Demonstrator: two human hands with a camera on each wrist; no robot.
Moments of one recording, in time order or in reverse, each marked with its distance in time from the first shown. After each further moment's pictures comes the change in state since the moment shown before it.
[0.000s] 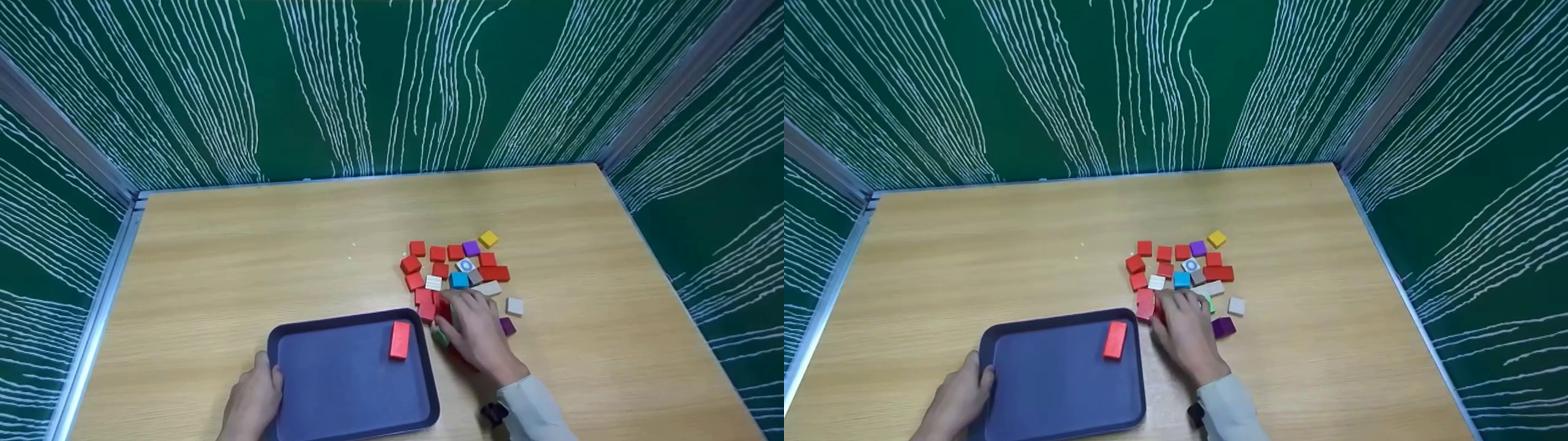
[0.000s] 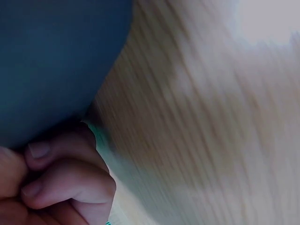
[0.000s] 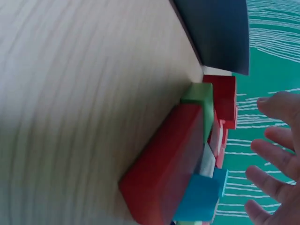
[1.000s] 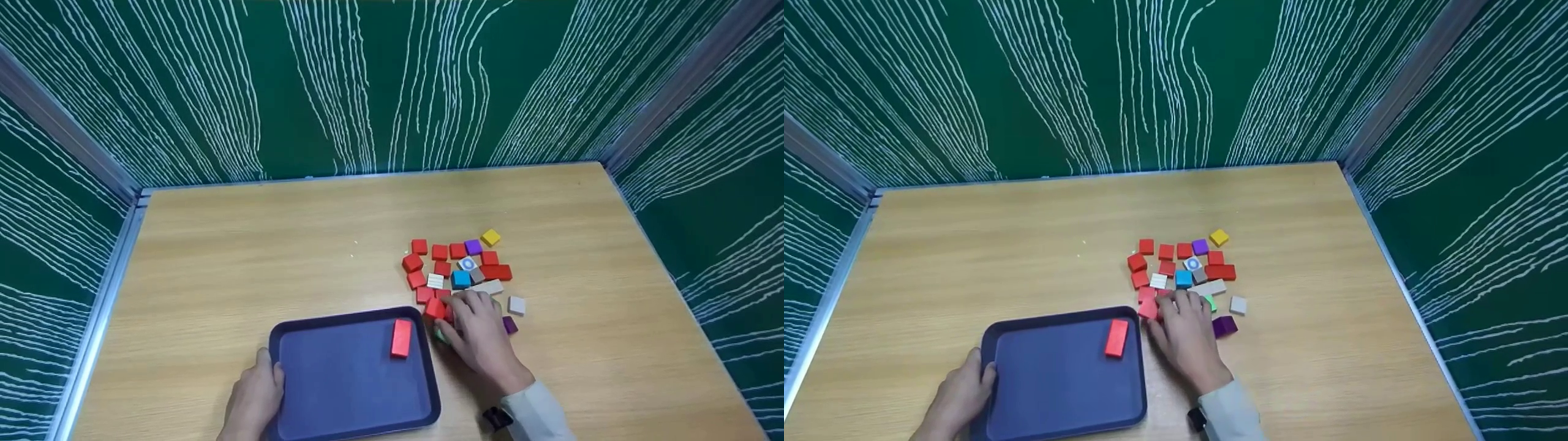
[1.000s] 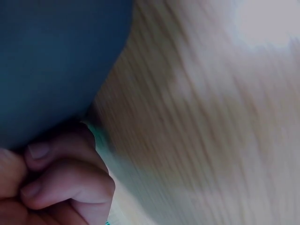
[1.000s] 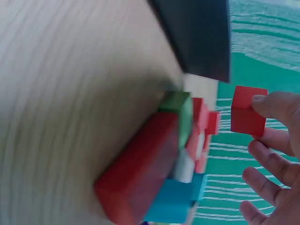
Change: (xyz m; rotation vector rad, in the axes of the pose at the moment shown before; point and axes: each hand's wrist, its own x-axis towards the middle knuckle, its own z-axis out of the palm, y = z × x) left_hand 0.001 0.001 -0.001 -0.029 -0.023 -0.026; right_hand -0.007 -0.011 -0.010 -0.021 0.041 -0.054
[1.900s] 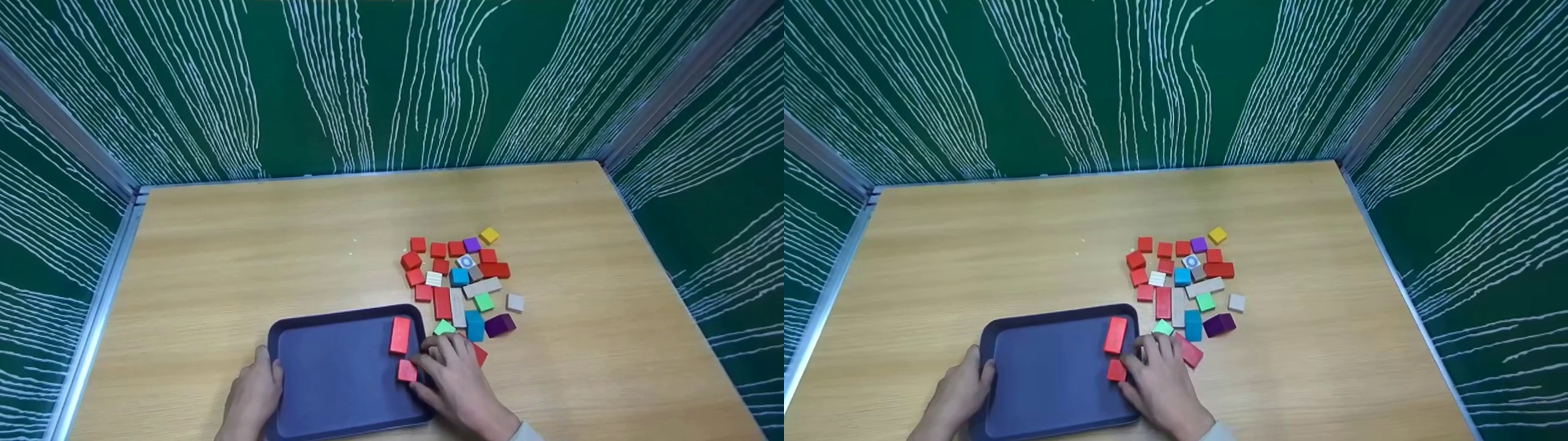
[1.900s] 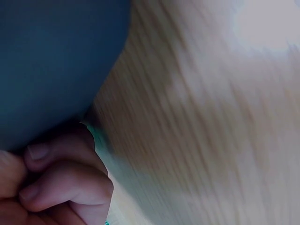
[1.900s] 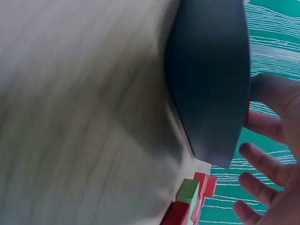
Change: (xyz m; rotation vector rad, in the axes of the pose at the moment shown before) left_hand 0.000 -0.002 0.002 0.004 0.004 0.008; right_hand -0.053 -0.040 0.014 -0.029 -0.250 -0.165
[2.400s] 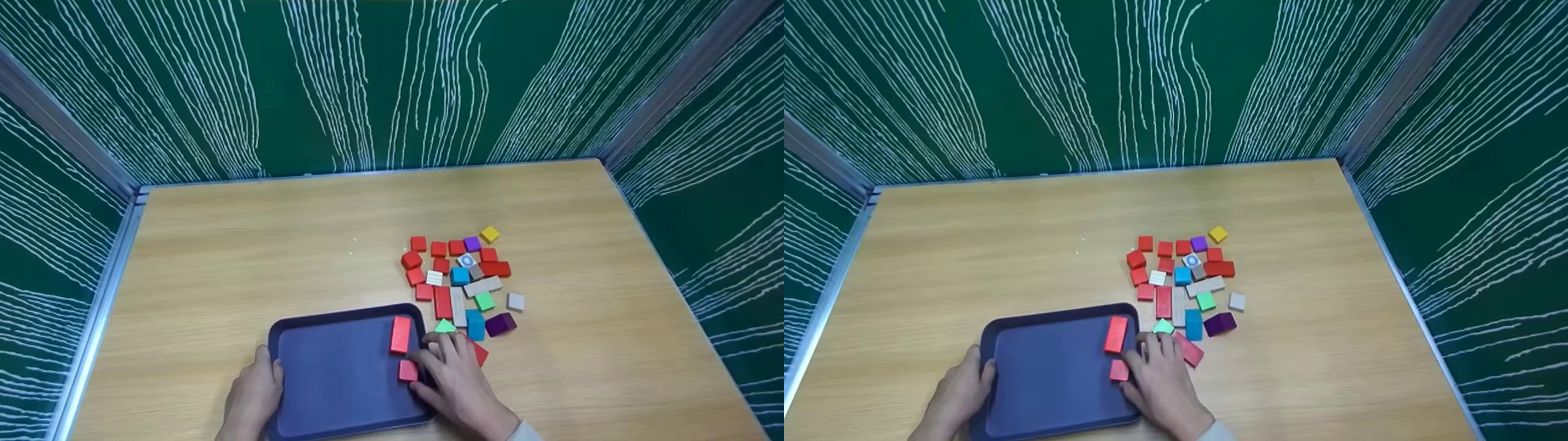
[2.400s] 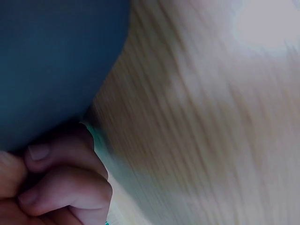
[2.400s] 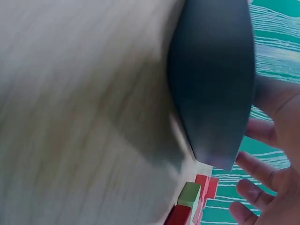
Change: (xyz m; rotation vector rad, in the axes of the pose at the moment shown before) left_hand -0.001 0.001 -0.001 -0.028 -0.018 -0.015; right_hand 0.000 0.001 0.004 0.011 0.042 0.006
